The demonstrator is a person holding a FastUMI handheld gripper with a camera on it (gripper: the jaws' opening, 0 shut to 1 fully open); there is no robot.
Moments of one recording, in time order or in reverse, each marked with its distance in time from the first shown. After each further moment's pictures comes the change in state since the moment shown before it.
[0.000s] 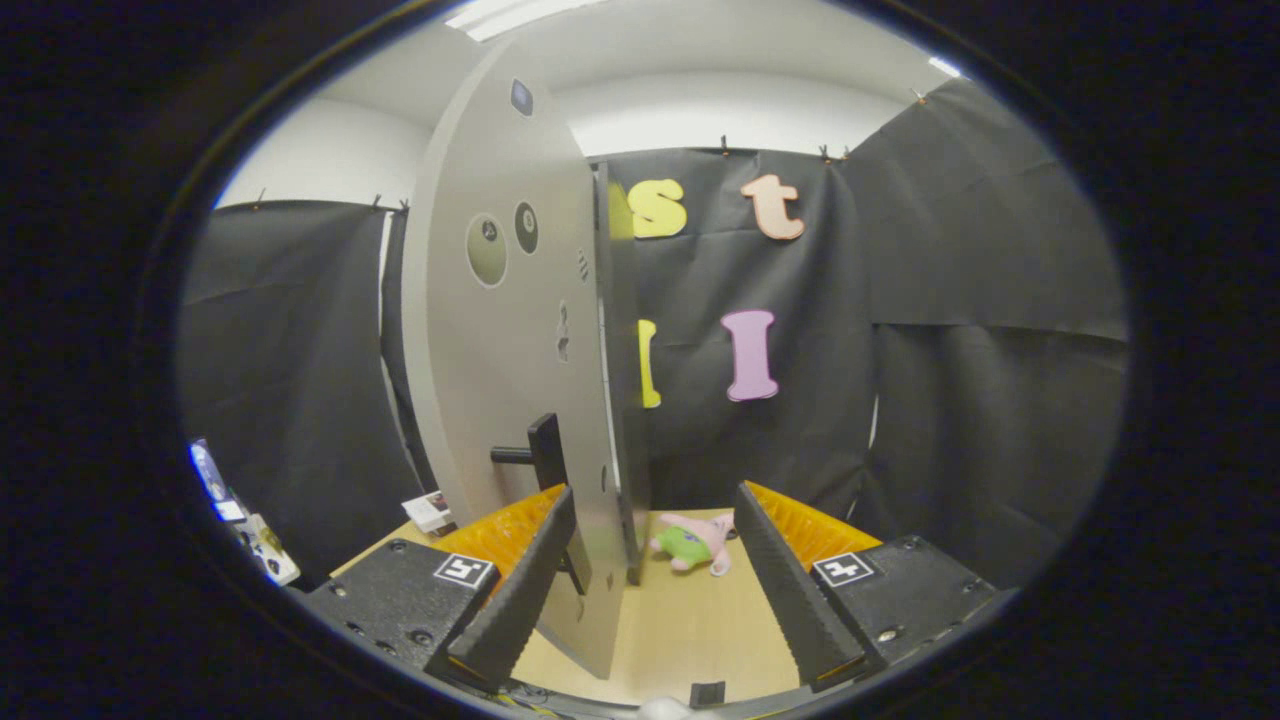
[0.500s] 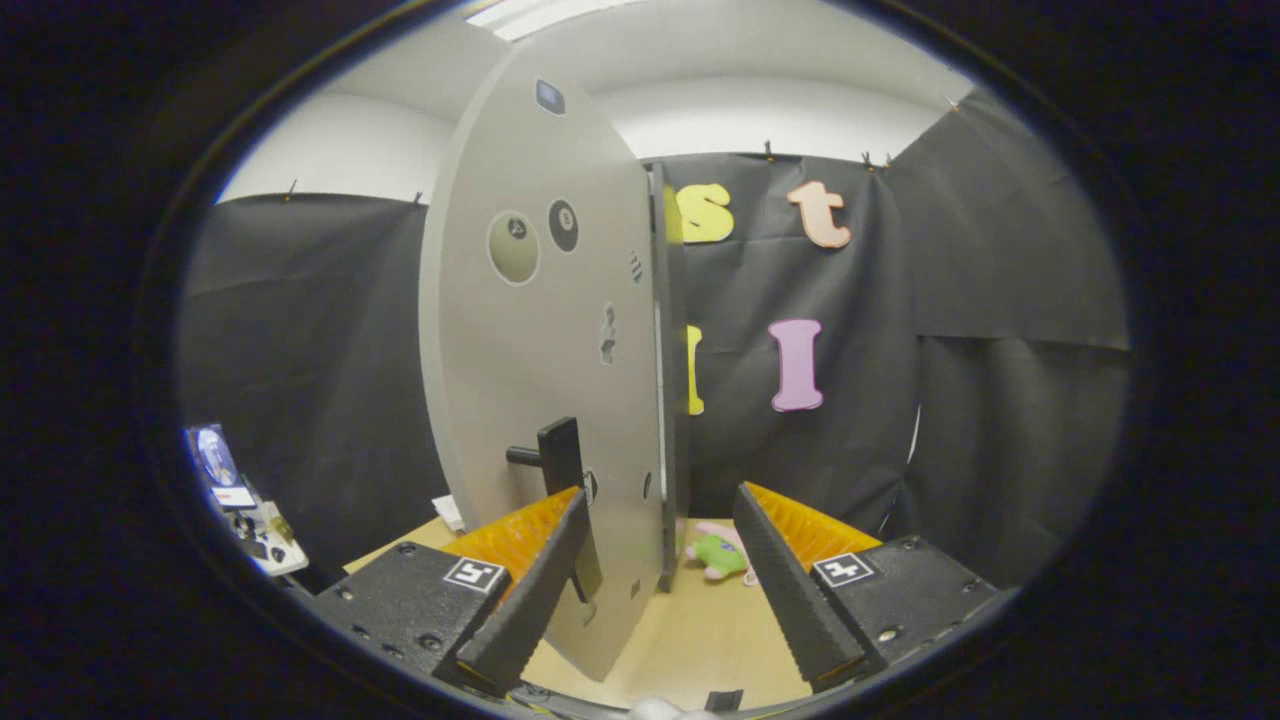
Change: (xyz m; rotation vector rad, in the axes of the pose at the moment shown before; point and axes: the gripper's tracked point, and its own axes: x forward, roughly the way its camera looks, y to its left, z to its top) arm 0.020 0.034 0.002 -0.068 -0.011 0.092
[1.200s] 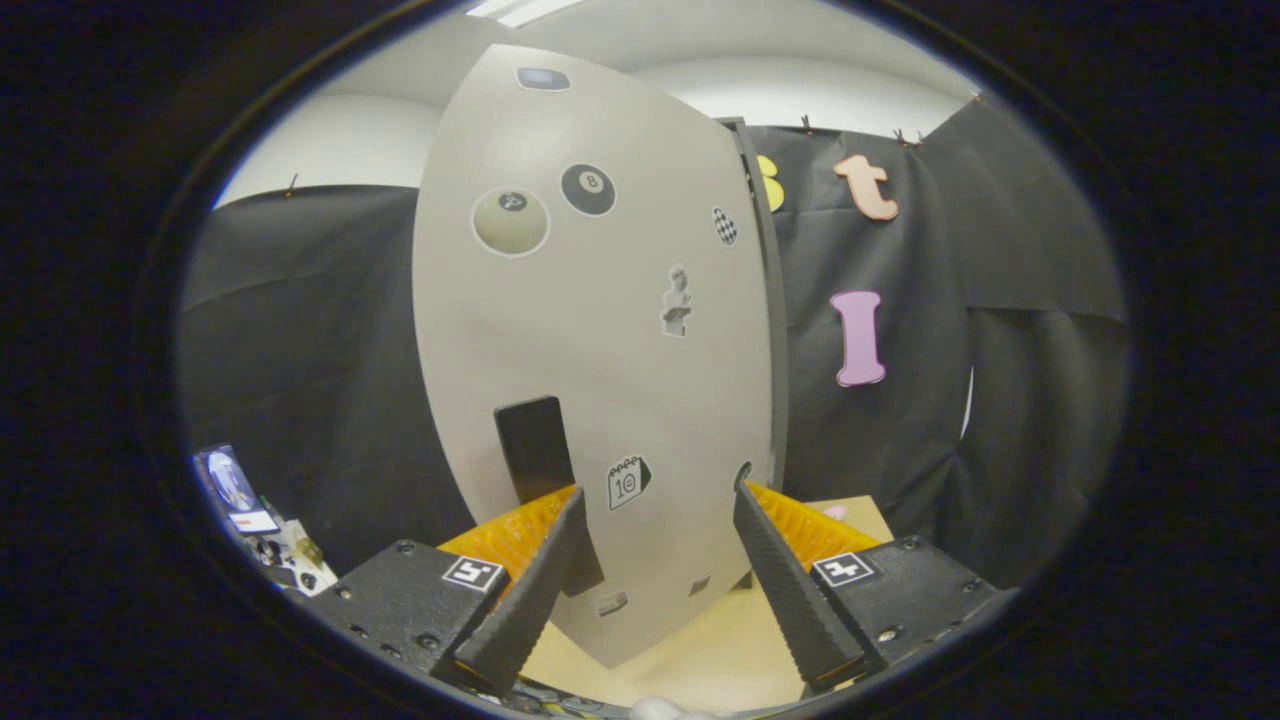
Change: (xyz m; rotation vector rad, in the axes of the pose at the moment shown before) arm 0.055 0.151 -0.023 0.092 0.064 0.075
